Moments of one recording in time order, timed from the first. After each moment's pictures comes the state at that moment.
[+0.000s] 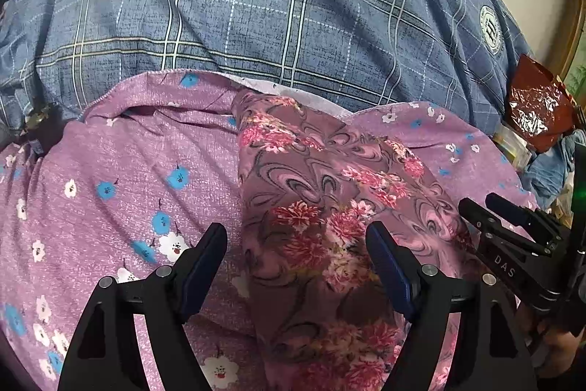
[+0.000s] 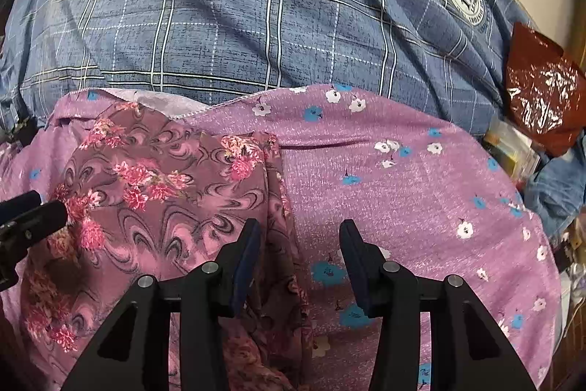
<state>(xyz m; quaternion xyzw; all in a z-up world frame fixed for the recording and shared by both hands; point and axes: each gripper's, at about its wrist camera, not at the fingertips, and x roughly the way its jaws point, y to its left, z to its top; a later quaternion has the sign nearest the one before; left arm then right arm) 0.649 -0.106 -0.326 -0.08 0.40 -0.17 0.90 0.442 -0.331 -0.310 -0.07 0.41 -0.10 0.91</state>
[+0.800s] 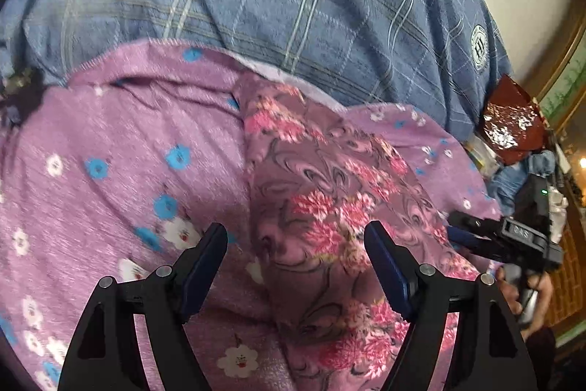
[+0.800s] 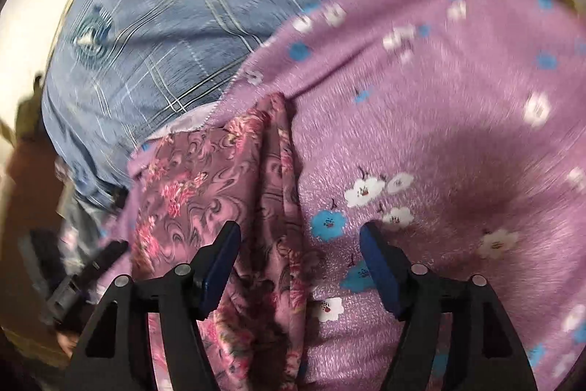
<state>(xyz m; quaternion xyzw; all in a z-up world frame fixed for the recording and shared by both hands) 0.660 -0.058 -0.336 -0.16 0.45 -0.24 0.85 0.441 -0.444 -0.349 0.29 0.49 0.08 0.82</state>
